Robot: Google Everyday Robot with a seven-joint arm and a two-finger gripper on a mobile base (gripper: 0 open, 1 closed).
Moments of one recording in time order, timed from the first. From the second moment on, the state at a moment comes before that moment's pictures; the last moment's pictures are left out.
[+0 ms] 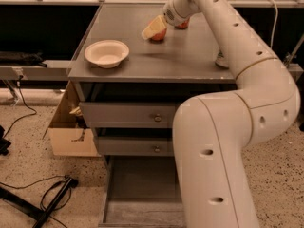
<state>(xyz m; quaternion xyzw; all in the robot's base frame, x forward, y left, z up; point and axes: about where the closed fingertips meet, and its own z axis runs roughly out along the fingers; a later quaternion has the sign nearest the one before) 0.885 -0.030 0.888 -0.38 0.83 0.09 0.40</state>
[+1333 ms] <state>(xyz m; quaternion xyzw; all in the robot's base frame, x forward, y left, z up) 0.906 0.033 0.859 -0.40 0.81 0.15 0.41</state>
